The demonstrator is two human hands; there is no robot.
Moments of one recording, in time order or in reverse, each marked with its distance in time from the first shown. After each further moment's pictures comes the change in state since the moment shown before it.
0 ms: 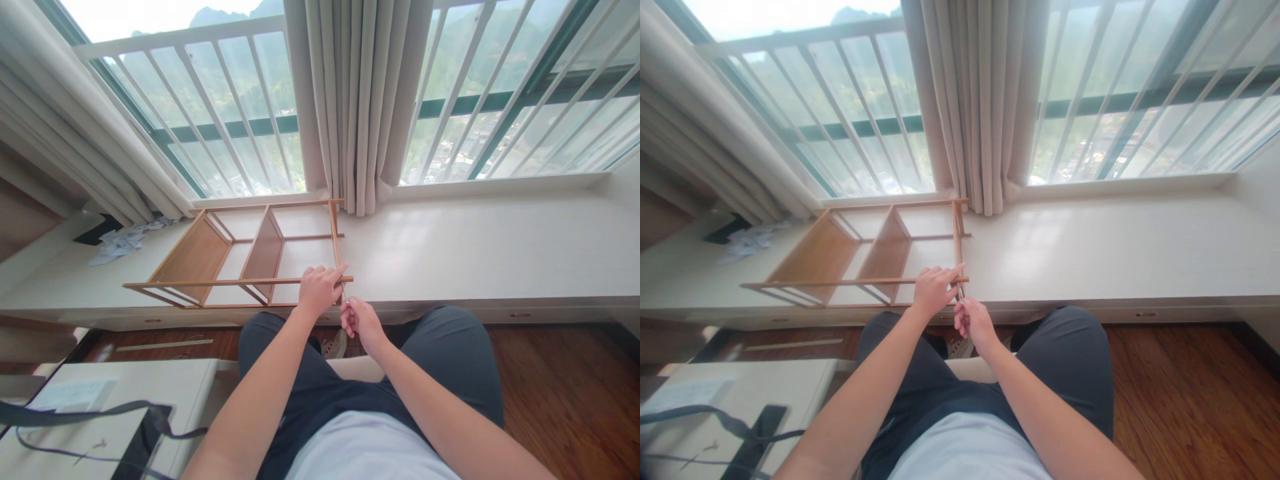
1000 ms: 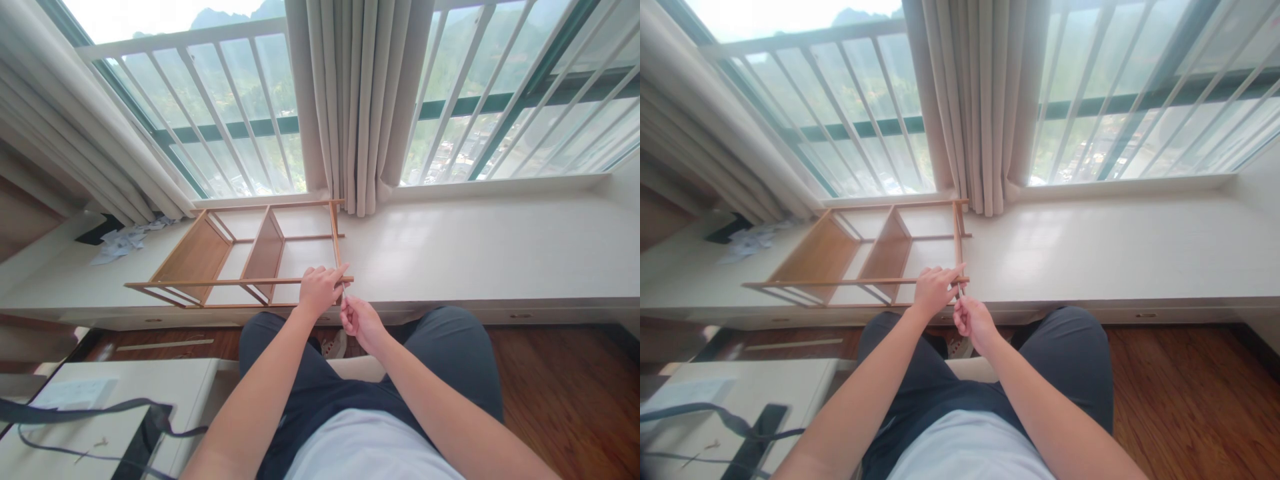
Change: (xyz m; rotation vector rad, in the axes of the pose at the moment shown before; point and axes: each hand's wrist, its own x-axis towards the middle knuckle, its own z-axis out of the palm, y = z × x) left_hand 0.000 0.000 -0.004 -0.008 -0.012 -0.001; right_hand -0.001 -0.015 0.008 0.188 -0.022 0.163
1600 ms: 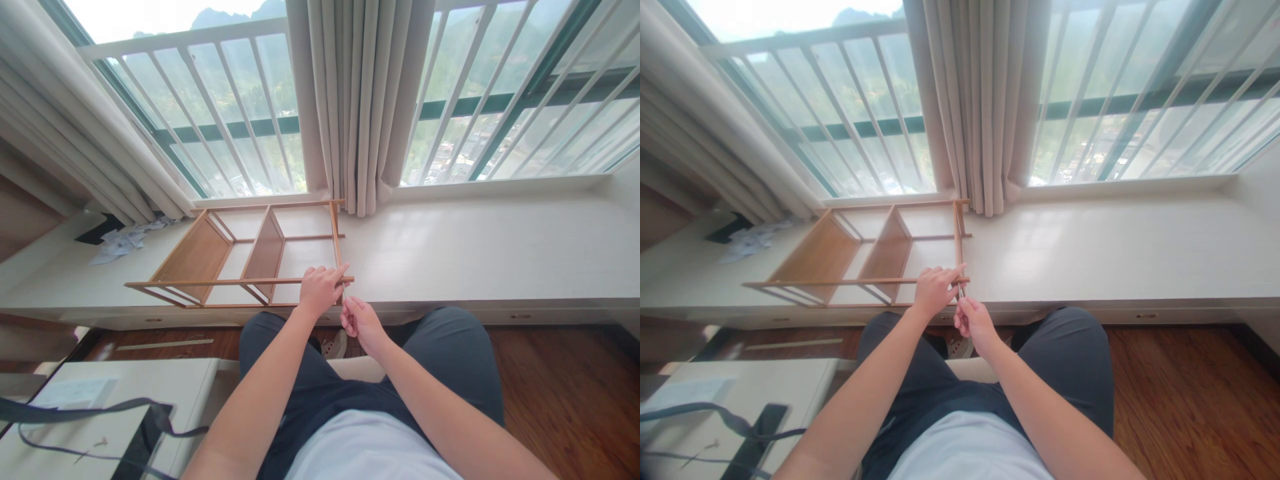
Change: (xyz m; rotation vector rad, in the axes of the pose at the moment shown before) left_hand 0.000 0.000 0.001 -0.001 0.006 0.002; right_hand 0.004 0.010 -0.006 -0.100 -0.002 -0.101
